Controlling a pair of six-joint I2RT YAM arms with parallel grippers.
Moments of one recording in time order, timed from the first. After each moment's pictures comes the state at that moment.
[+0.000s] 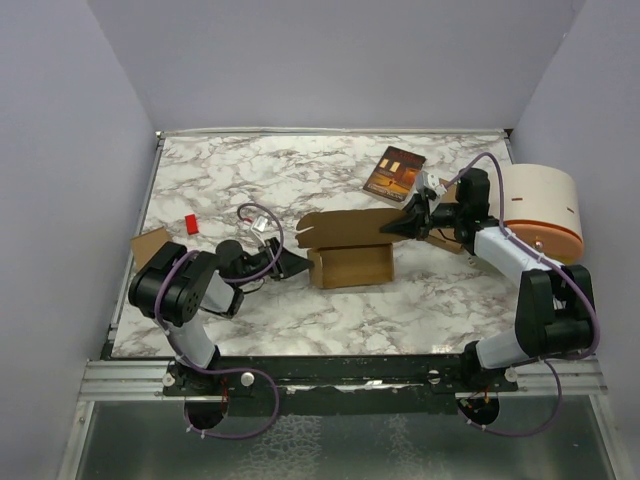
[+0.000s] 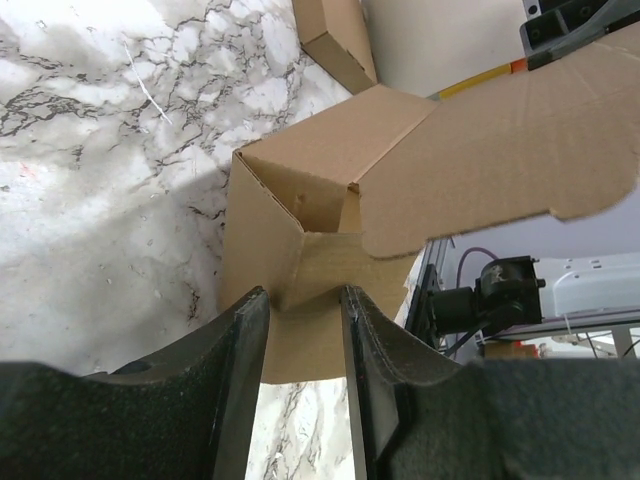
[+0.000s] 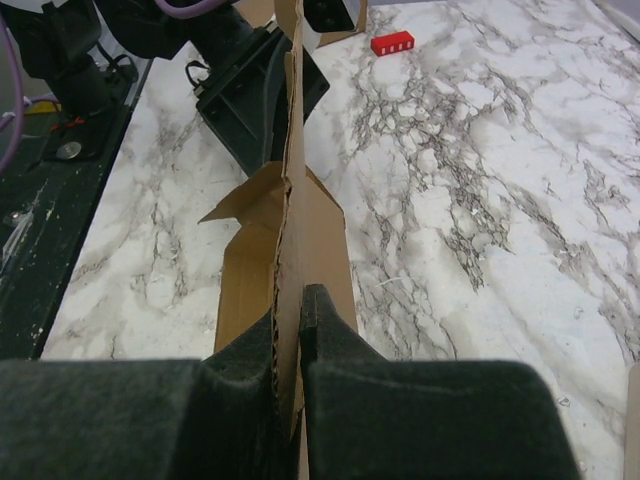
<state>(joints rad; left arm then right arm) -0.29 1.73 0.26 1.33 0.77 -0.96 0.12 1.47 0.83 0.21 -1.40 -0.41</state>
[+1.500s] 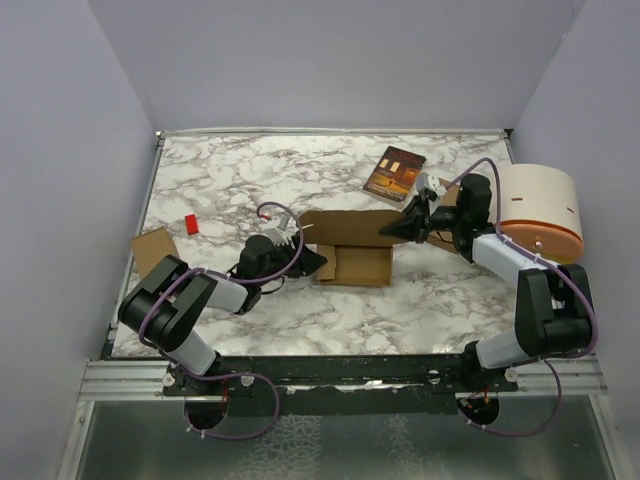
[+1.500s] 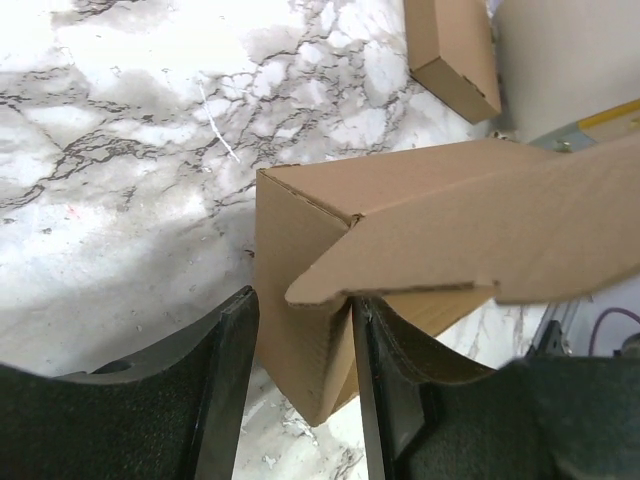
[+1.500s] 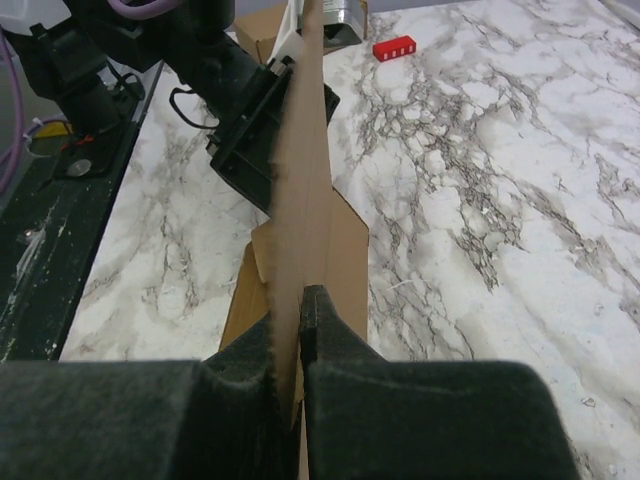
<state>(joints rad) -0.52 1.59 0.36 0.91 0.34 -0.76 0.12 1.47 0.75 0.44 -1.40 -0.22</state>
